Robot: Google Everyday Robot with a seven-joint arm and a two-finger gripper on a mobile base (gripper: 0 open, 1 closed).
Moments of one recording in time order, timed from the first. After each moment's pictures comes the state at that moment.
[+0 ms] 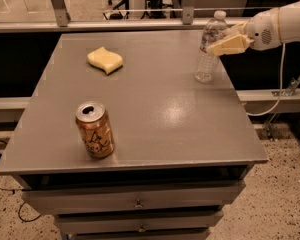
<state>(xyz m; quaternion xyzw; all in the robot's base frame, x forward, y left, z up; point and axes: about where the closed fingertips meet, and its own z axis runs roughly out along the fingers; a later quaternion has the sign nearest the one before) 0.681 -0.213 0.936 -0.43 0.75 0.24 0.45</state>
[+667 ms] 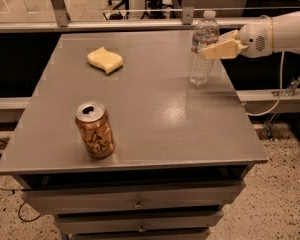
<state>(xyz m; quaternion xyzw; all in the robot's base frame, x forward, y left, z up) 0.665 -0.186 0.930 -0.41 0.73 0.32 0.45</state>
